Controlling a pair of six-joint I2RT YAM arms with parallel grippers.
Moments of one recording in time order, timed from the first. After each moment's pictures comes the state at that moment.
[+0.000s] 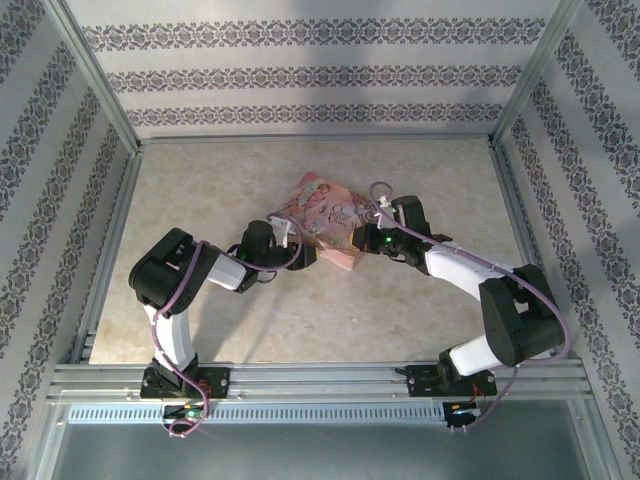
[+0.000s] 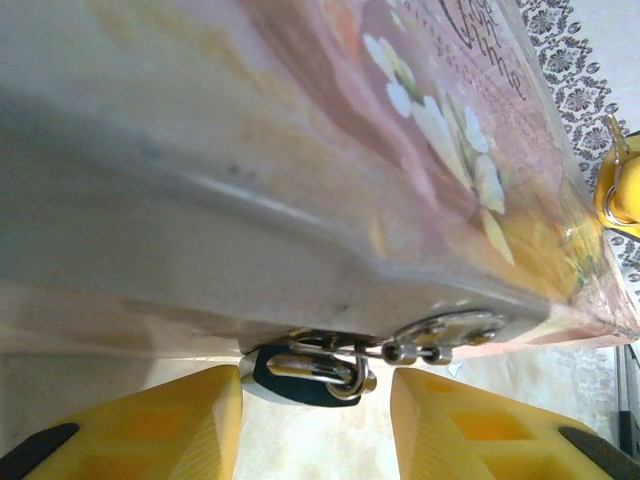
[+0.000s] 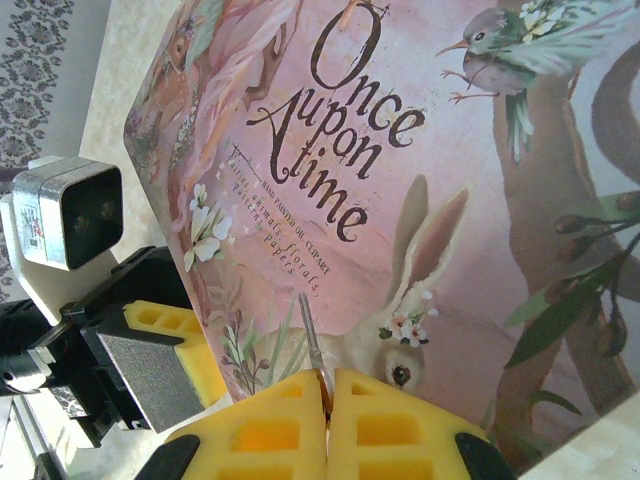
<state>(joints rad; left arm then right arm) -0.47 1.88 0.65 0.74 0.55 -0.59 0.34 1.48 0.73 0.02 -0.53 0.57</state>
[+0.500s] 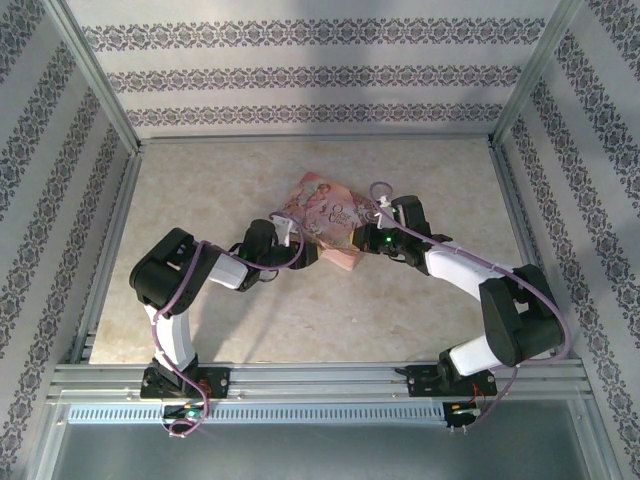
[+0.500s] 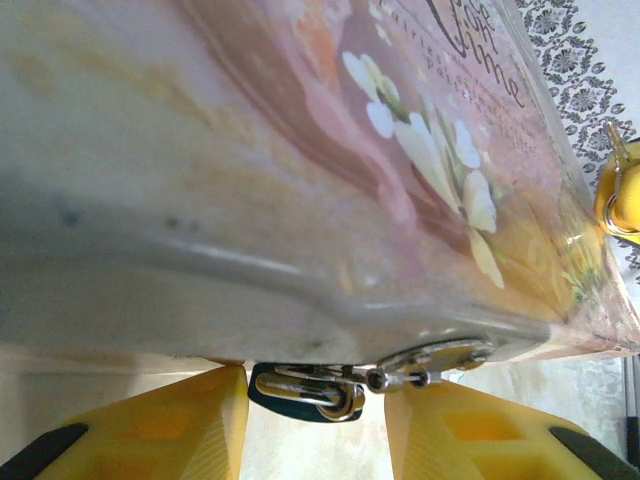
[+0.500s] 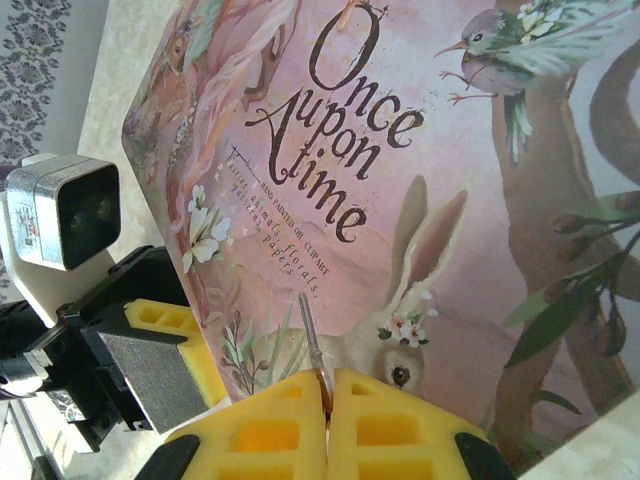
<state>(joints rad) -0.48 1.89 0.67 0.72 0.53 -0.58 0.34 1.48 0.73 0.02 -0.52 0.57</state>
